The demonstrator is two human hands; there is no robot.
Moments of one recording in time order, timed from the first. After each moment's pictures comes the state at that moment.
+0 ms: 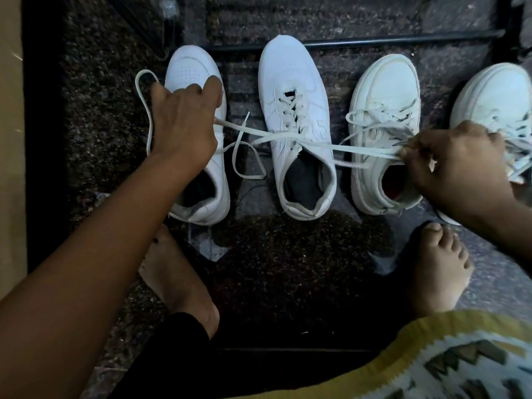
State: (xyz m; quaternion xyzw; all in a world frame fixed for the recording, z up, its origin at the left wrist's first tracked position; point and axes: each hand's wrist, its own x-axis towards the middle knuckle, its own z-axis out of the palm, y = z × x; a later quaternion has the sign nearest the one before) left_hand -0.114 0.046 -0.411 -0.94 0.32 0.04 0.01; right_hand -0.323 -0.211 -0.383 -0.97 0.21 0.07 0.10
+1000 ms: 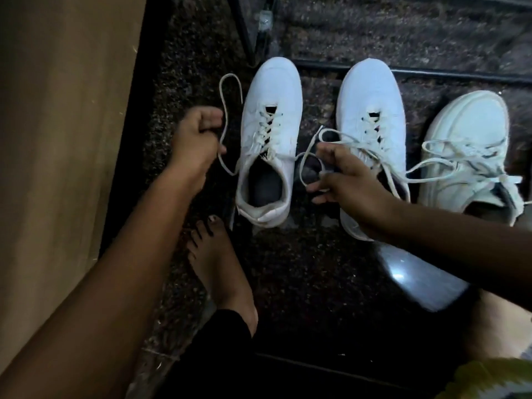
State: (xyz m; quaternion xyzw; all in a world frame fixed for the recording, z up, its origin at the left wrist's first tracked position) left_hand -0.102 0.132 -0.401 -0.85 -0.14 0.19 -0.47; right_hand -0.223 -0.053 -0.405 -0.64 0.28 0.21 0.68
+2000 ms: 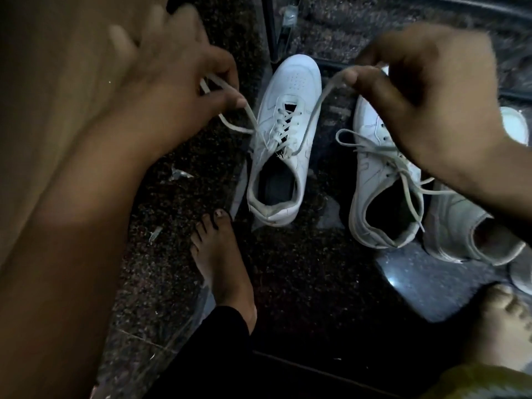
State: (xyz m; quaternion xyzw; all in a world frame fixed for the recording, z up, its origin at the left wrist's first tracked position) left_hand -0.095 0.173 -0.353 -0.94 0.22 0.14 -0.21; right_hand -0.167 -0.085 -0.317 -0.96 -0.01 -0.07 0.29
